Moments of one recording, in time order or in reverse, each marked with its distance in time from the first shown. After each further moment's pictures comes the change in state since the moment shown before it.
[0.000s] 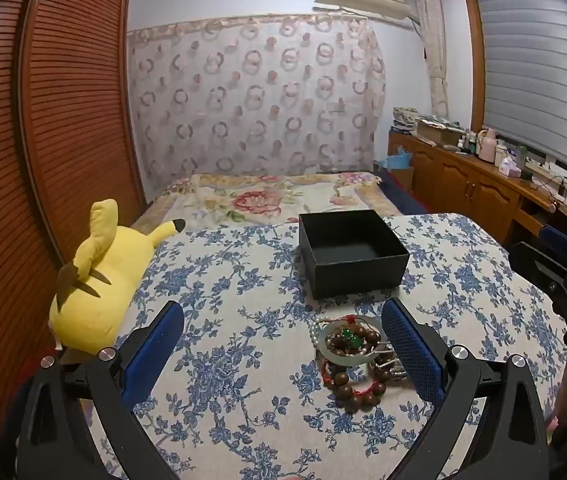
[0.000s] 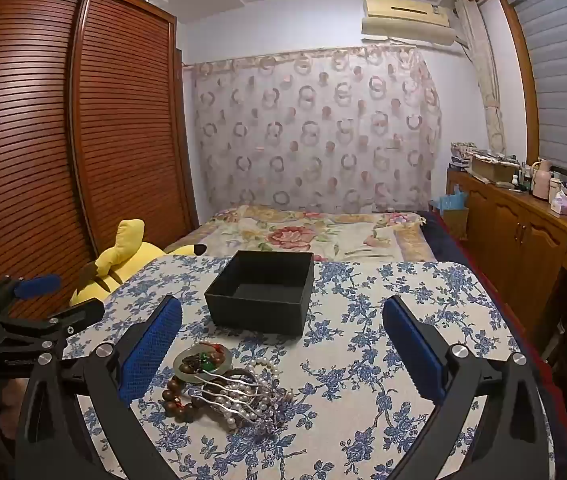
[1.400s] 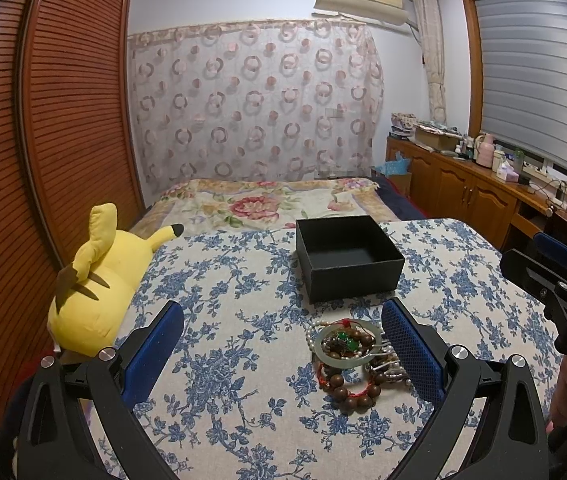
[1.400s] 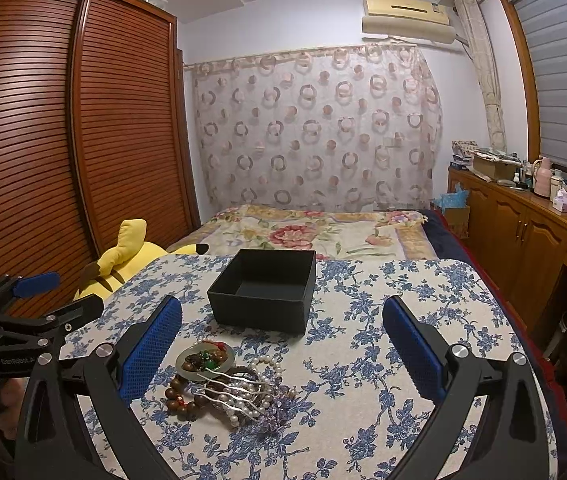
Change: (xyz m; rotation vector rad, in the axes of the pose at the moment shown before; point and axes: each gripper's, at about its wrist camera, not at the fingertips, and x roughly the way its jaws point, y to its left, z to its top) left arm -0.002 0.000 0.000 -0.007 -0.017 -0.006; right arm 0.003 -0.001 -0.003 0.011 0.009 0.000
